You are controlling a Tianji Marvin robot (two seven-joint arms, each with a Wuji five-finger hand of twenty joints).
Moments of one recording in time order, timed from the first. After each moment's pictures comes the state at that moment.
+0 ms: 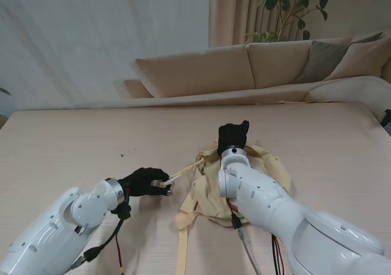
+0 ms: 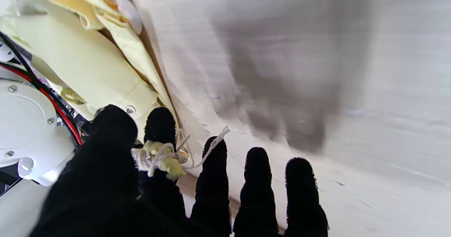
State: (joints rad) left arm 1.40 -1.07 -1.12 -1.41 0.52 -0.20 -0.32; right arm -0.81 -1.50 0.45 -0.49 -0.57 0.45 -0.66; left_hand 0.75 -0.22 0.21 -0.06 0.57 -0.16 0.85 1.06 0.45 0.10 0.38 0.37 0.24 0.19 0.42 0.45 -0.05 0.26 0.83 0.41; right_hand 0.55 -1.53 1.39 0.20 1.17 -0.05 1.33 0.62 1.35 0.33 1.24 0.65 1.04 0.37 1.25 0.49 0.28 0.35 1.26 0.44
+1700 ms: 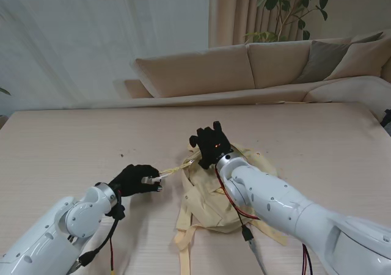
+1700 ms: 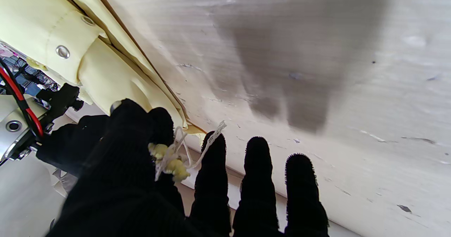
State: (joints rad) left arm 1.45 -1.06 -1.15 -1.39 0.58 -0.22 -0.13; right arm -0.83 -1.30 0.32 -0.80 -0.81 0.17 -0.50; left_hand 0.90 -0.22 0.12 -0.06 0.58 -0.19 0.97 1.00 0.49 0.09 0.40 0.41 0.34 0.20 0.45 0.46 -0.02 0.26 0.83 0.42; right_hand 0.20 -1.02 1.30 -0.20 0.49 -0.25 0.91 0.43 0.48 0.00 1.00 0.46 0.46 -0.06 0.76 0.46 -0.05 0.16 1.17 0.34
